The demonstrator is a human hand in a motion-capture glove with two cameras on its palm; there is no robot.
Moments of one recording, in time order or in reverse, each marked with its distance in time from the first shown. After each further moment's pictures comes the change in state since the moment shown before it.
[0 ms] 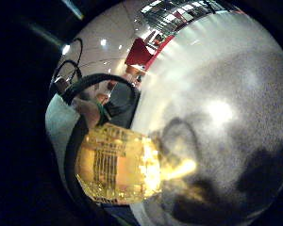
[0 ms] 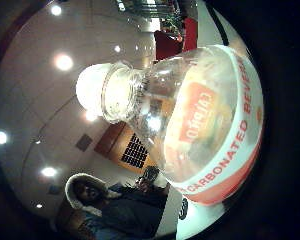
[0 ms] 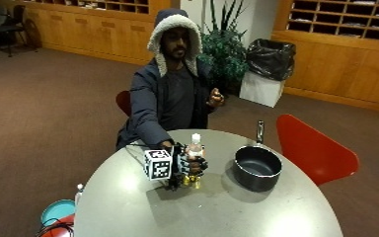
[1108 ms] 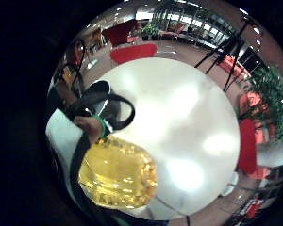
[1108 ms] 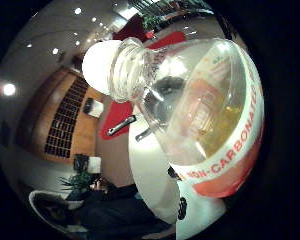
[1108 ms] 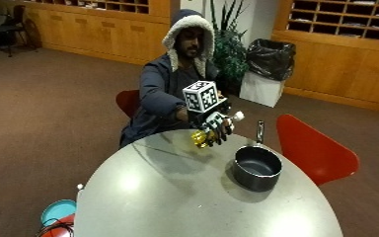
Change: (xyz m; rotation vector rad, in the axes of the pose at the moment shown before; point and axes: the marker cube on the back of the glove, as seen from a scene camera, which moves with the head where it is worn) arm -0.178 -0.033 0.067 -0.135 1.114 -0.187
